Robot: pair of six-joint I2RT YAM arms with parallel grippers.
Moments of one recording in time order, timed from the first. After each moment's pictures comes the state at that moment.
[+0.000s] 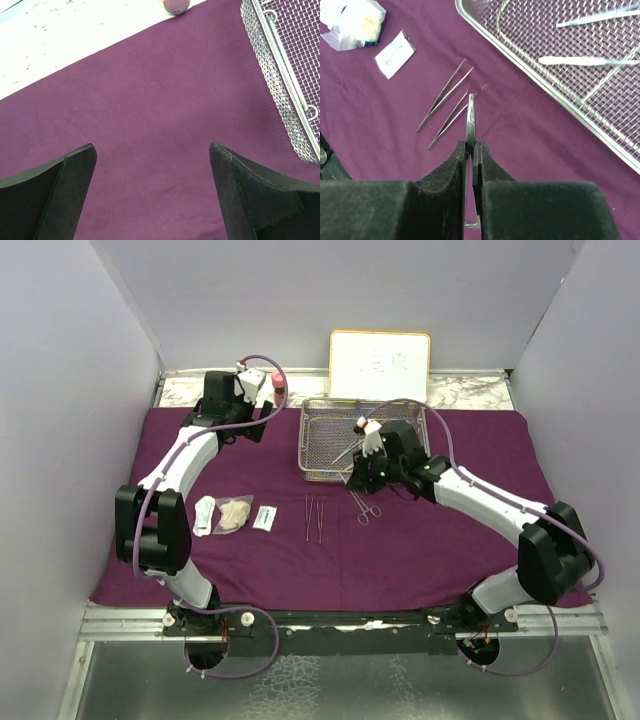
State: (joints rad) left arm -0.15 1.64 1.29 -0.32 0.08 0.26; right arm 0.61 1.49 1.03 -0.23 -0.31 0.17
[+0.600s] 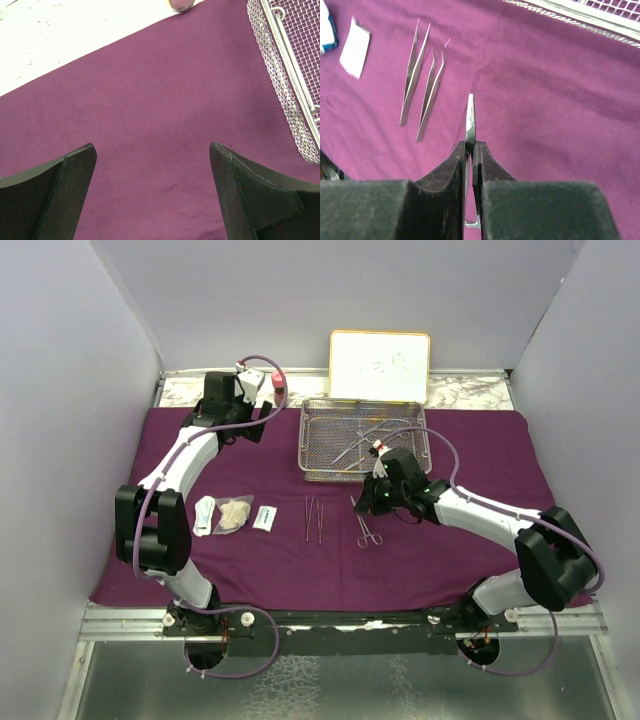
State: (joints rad) left arm -0.15 1.64 1.29 -0.32 0.06 0.25; right arm 0.64 1.43 0.78 -0.14 -0.22 0.47
